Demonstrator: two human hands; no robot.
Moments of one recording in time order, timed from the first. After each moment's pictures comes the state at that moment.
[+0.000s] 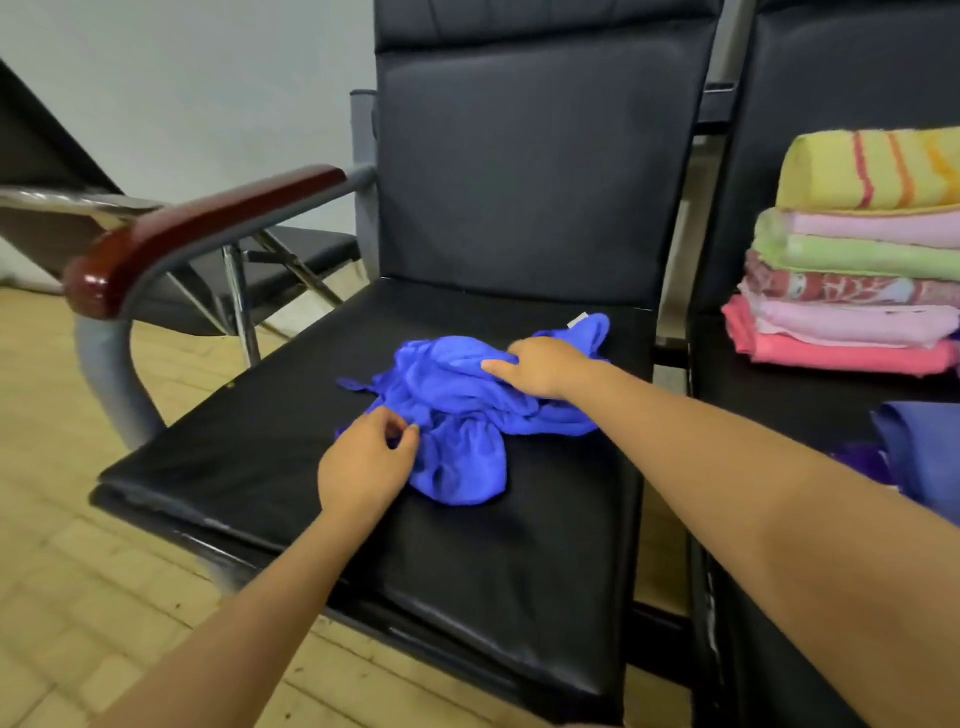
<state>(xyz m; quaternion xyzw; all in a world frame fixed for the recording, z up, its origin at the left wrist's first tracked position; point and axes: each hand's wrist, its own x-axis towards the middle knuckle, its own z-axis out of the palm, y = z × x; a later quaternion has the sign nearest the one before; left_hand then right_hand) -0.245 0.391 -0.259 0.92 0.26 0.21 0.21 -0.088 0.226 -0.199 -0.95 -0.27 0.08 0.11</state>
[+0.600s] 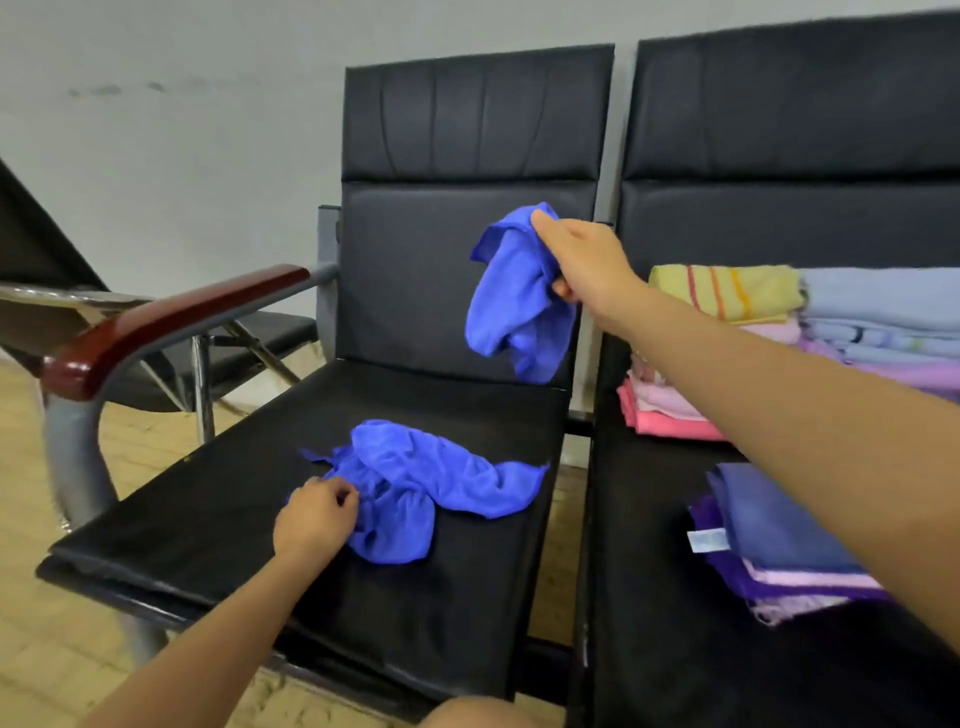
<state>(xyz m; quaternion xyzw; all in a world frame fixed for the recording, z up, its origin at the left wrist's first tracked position) -0.238 0.388 -0.250 0.93 0.25 0.15 0.21 -0.133 0.116 -0.002 -0.75 -0.22 -0.11 0.62</state>
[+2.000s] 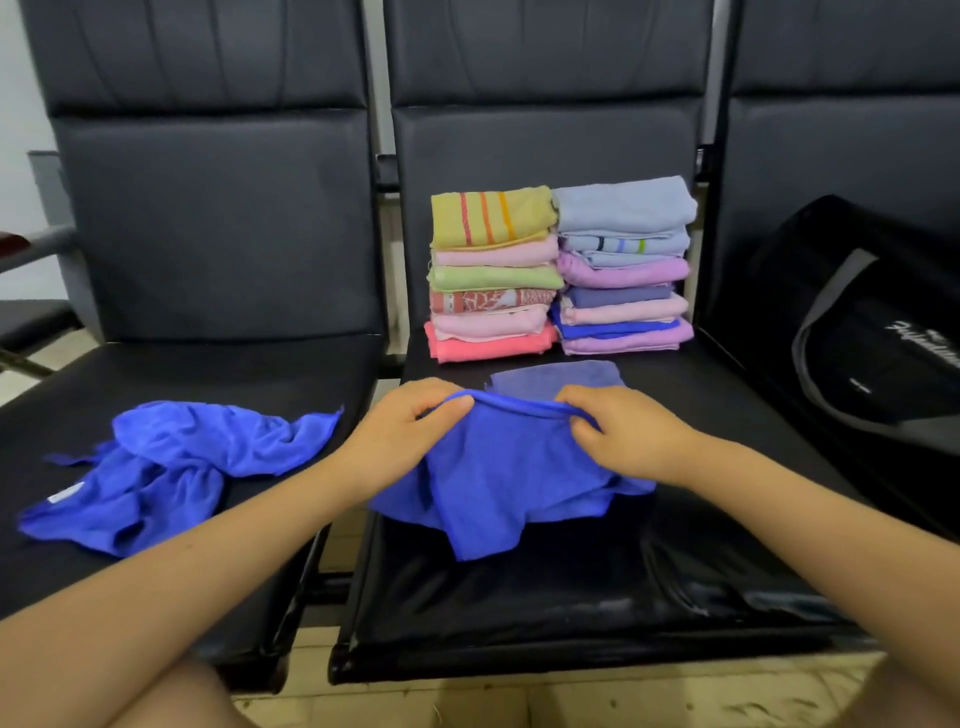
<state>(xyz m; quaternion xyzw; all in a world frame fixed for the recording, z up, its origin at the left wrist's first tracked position) -0.239 0.094 -0.160 0.85 -0.23 0.04 0.48 -0.247 -0.155 -0.153 -0.97 -0.20 -0.05 0.16</state>
